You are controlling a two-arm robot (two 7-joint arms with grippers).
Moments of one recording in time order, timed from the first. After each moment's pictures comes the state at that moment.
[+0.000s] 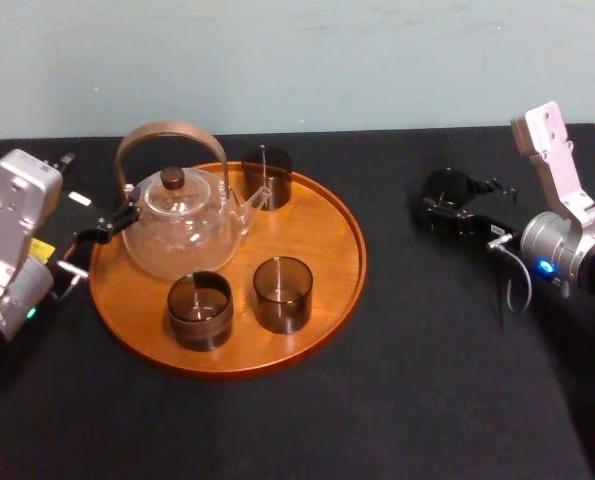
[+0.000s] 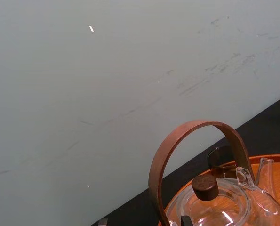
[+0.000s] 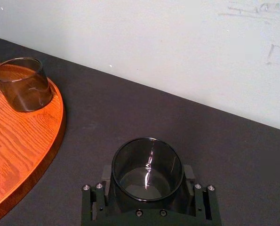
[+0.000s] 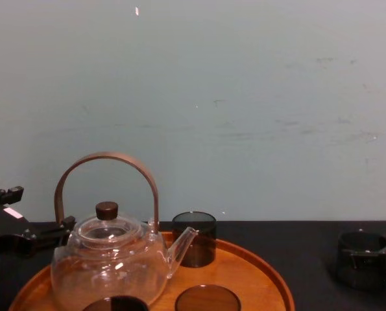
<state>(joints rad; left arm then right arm) -0.20 0.60 0.45 -1.41 -0.25 -0.12 0.03 0.40 0.36 -0.28 -1.11 0.23 0.19 0.38</state>
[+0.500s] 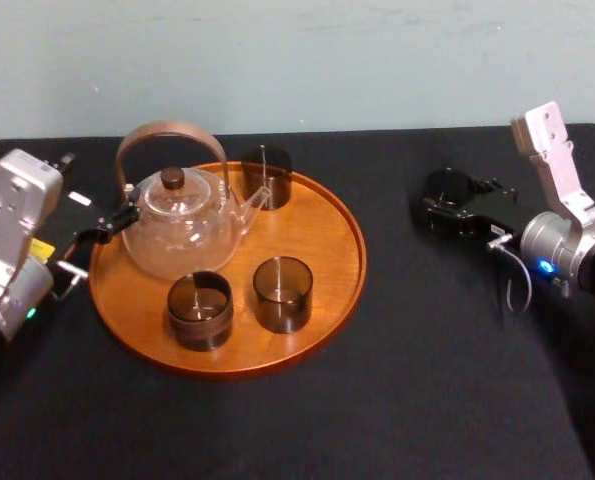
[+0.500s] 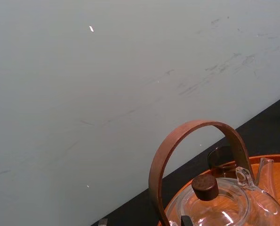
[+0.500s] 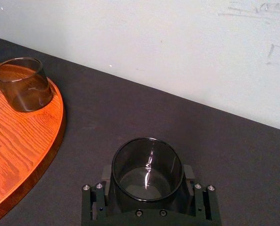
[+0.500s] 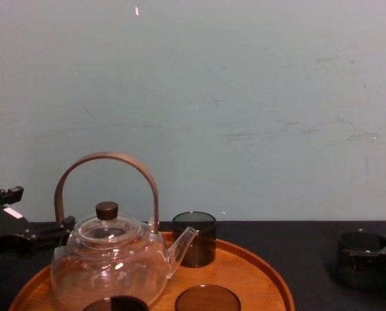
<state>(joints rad) -0.20 0.60 0.45 -1.41 -0.25 -0.12 0.03 0.40 0.36 -0.28 -1.11 0.23 0.19 0.38</state>
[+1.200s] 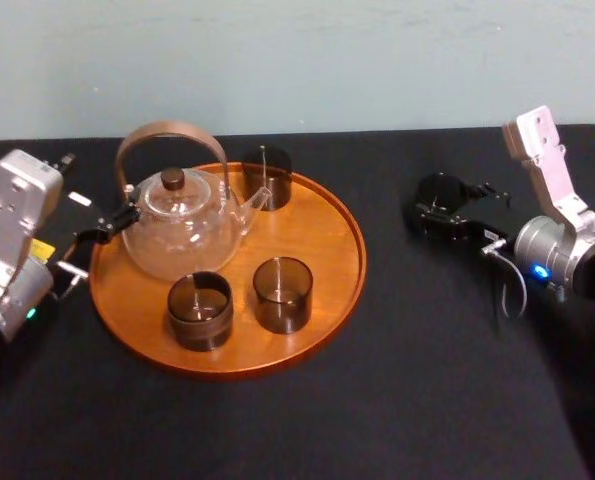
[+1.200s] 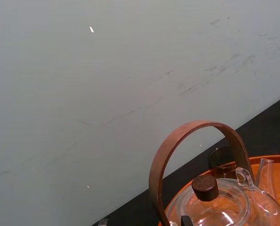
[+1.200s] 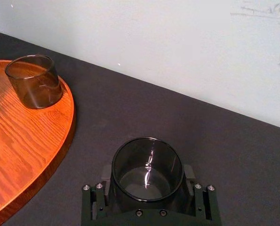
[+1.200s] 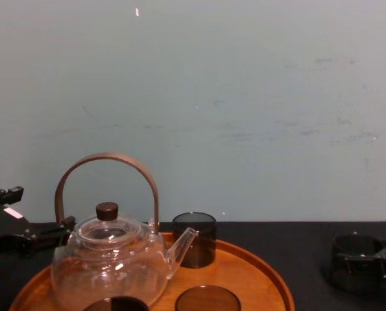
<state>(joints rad) -0.20 0.60 0.45 -1.41 -0.25 -0.12 0.03 0.38 0.36 -0.29 -1.15 0.23 0.21 0.38</state>
